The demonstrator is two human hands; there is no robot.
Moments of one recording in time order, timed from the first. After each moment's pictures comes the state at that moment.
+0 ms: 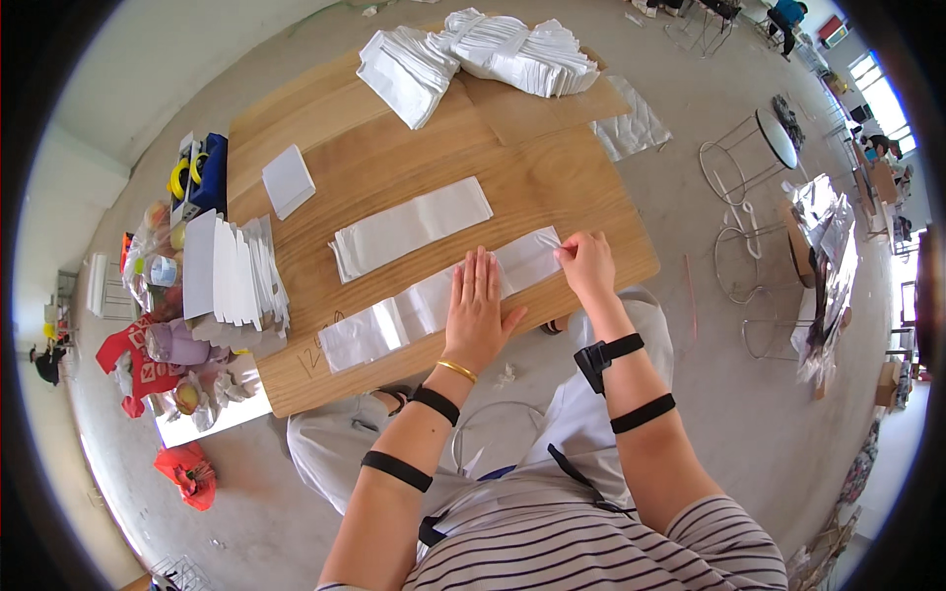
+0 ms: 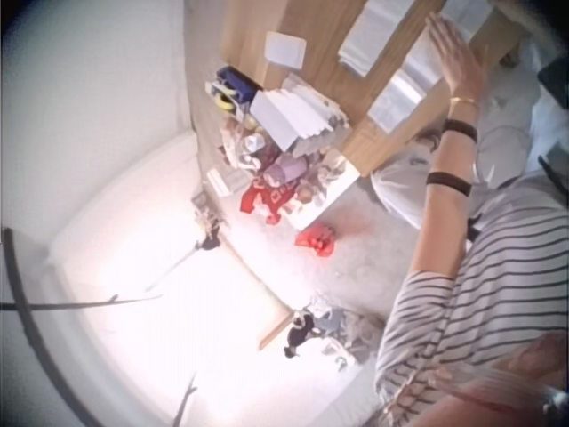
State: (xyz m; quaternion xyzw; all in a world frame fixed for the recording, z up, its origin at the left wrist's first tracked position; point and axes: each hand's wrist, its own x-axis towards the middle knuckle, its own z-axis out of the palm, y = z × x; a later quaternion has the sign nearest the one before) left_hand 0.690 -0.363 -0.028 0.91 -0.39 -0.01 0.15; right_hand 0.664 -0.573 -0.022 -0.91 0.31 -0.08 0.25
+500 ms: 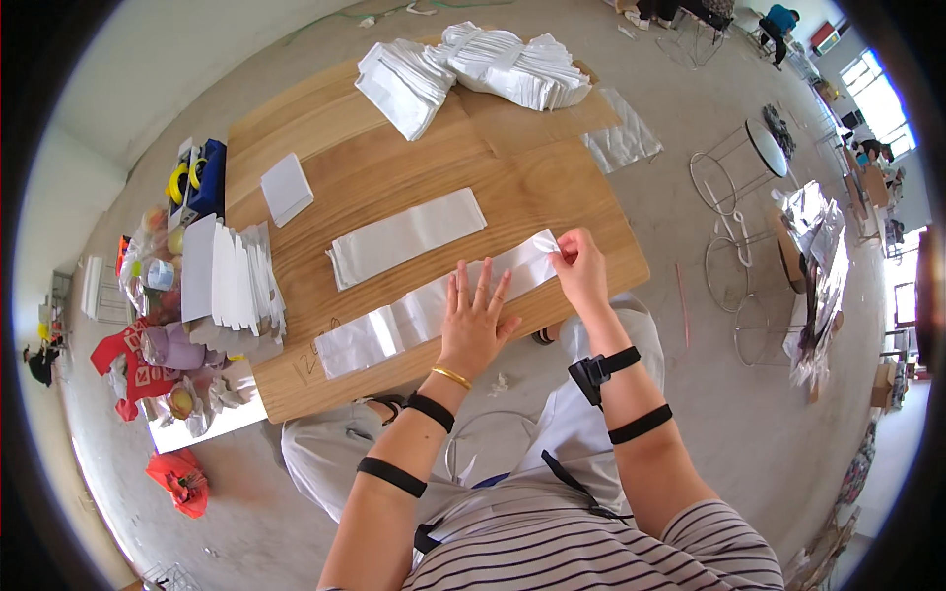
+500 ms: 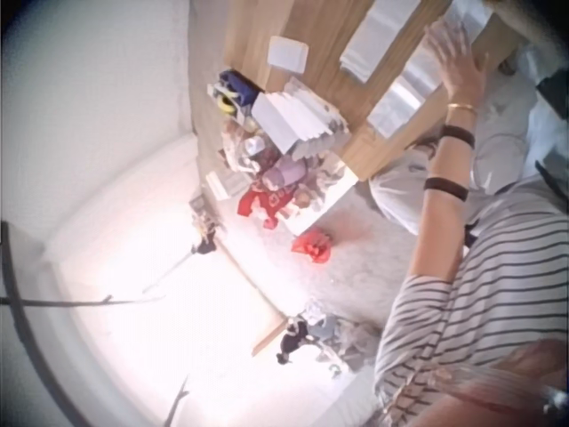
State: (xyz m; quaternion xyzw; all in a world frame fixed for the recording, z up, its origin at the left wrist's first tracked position) left_hand 0.688 -0.360 -0.023 0.90 -0.42 0.01 0.10; right_hand 0.665 -0.568 -0.007 -0.85 0.26 -0.18 0.42
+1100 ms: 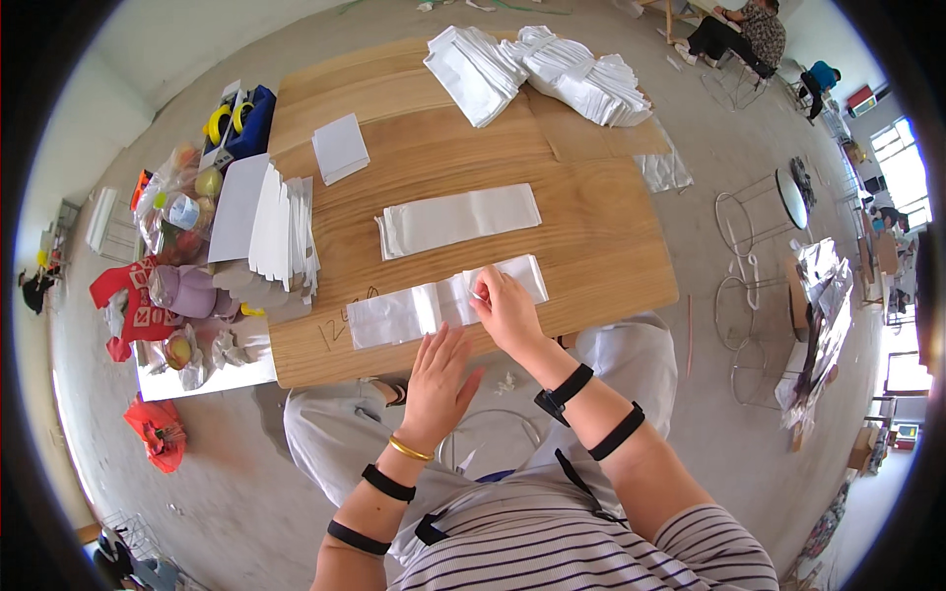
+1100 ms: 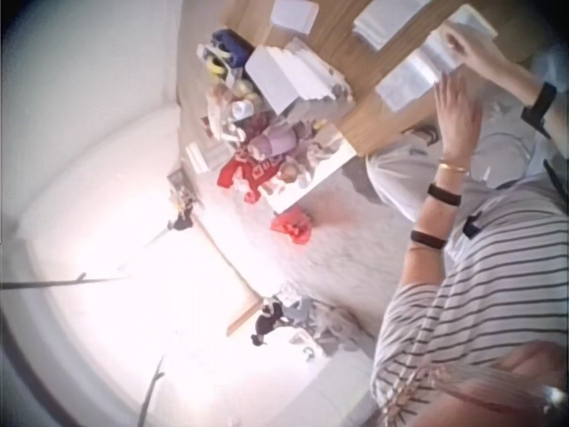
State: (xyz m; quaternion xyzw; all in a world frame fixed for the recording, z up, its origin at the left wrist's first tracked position) left_hand 0.633 -0.230 0.024 0.90 -0.30 -0.05 0.32; right_hand 0.687 -0.410 -0.022 -0.90 -0.02 -0.09 0.42
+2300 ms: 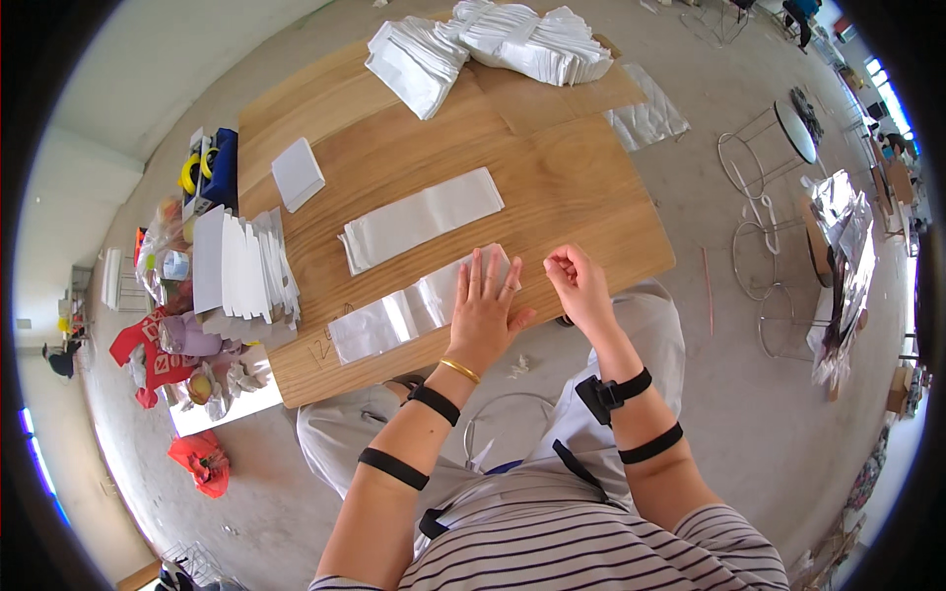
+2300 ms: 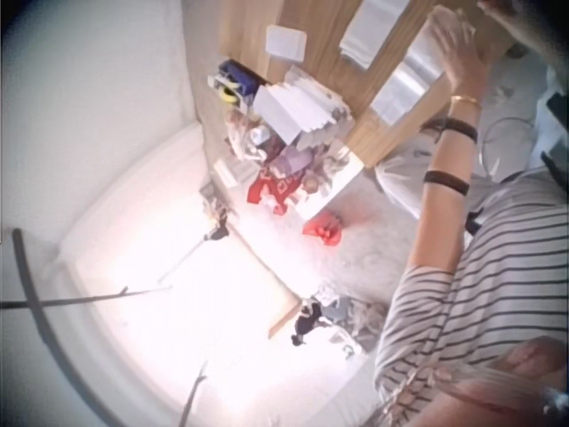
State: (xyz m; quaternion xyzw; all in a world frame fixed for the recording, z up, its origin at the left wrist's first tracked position) left_hand 0.686 -0.356 -0.026 0.91 -0.40 -0.03 0.12; right_hand 0.640 -0.532 -0.001 -0.79 0.21 -0.10 0.56
